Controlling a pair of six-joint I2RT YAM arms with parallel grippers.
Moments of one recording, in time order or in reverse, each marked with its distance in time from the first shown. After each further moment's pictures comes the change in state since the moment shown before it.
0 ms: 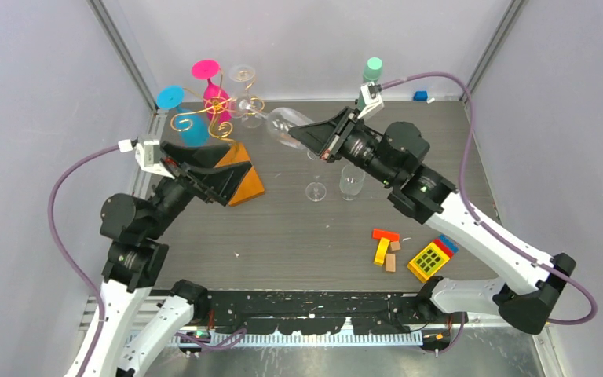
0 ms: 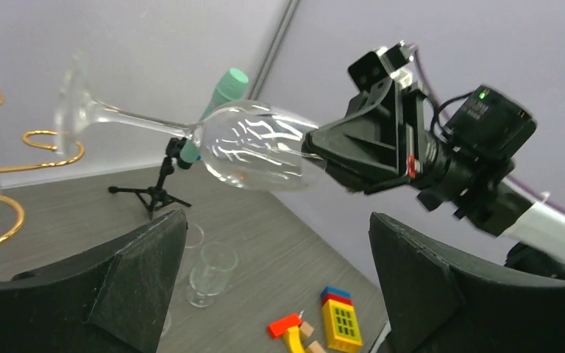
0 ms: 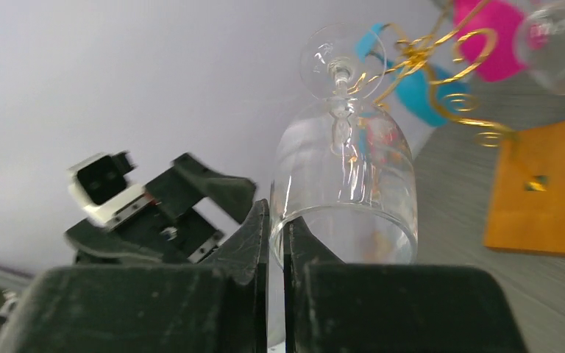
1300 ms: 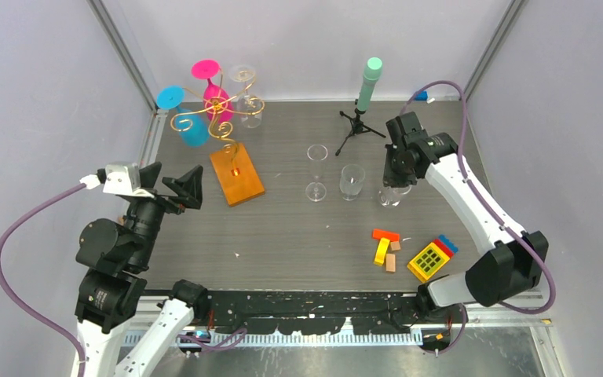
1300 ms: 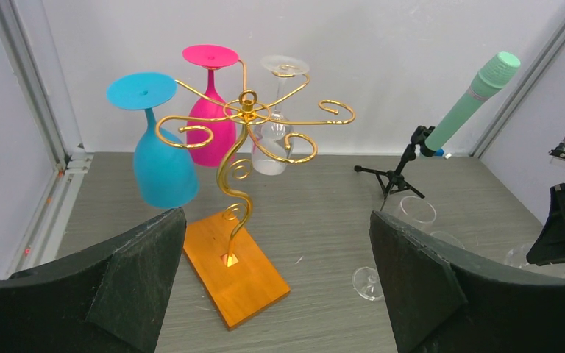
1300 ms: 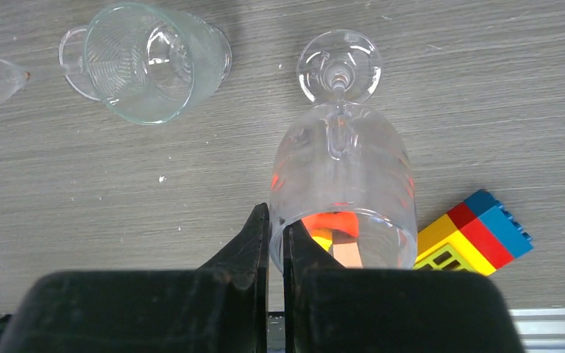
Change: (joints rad) left arm -0.003 -0.192 0.103 -0.494 -0.554 0.489; right arm -0.476 0.175 0.107 -1.209 0.301 -0.507
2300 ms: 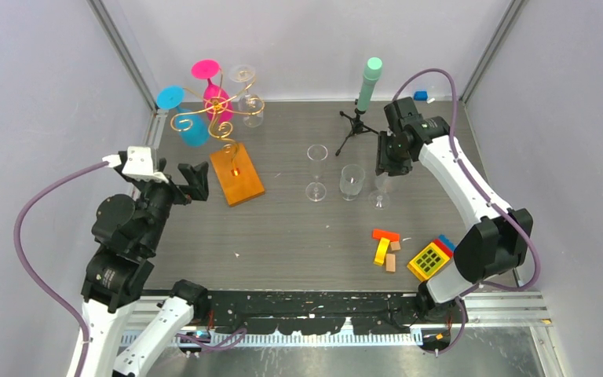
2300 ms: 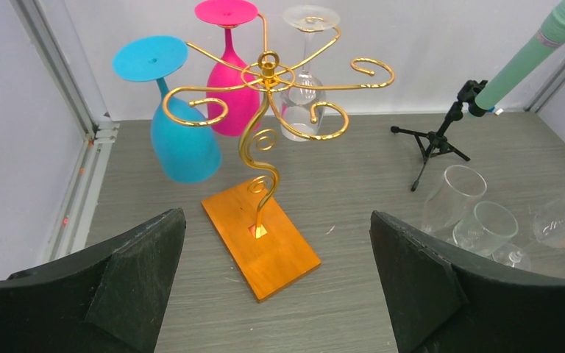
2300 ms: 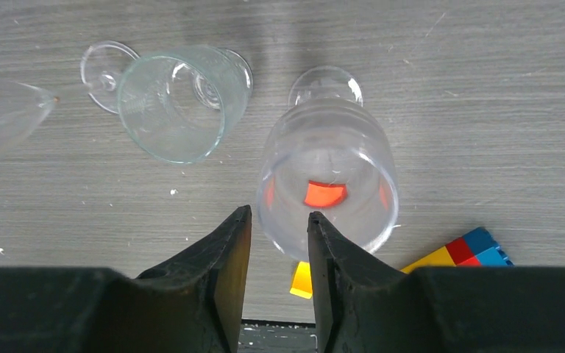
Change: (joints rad) left arm 0.000 0.096 0.016 -0.061 -0.030 0.067; right arm -0.048 0.167 0.122 -0.001 -0.101 -0.100
